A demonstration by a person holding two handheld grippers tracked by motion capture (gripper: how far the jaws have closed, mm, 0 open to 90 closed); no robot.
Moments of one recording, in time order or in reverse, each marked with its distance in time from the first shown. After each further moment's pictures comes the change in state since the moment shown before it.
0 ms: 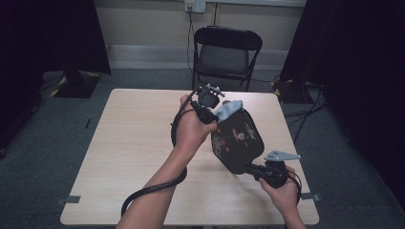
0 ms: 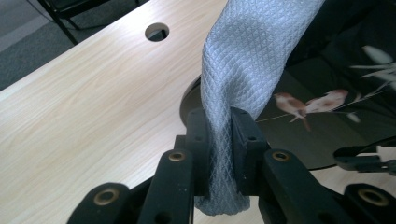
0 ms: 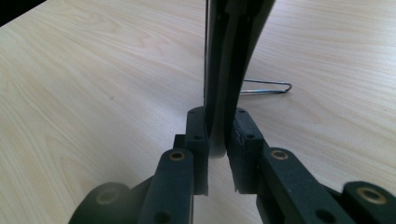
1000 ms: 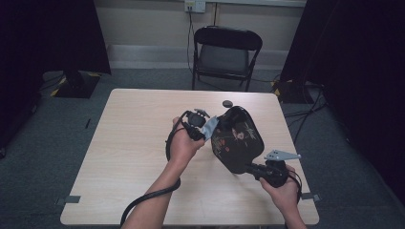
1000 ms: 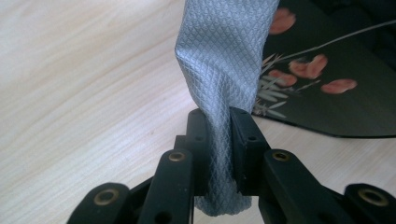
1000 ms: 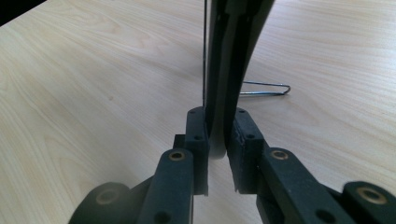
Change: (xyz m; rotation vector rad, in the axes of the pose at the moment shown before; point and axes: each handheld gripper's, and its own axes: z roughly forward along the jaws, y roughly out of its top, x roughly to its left) left arm 0.028 -0.068 0.080 0.147 -0.033 -0.089; right arm -0.002 0.001 0.000 -0.002 0.005 -0.009
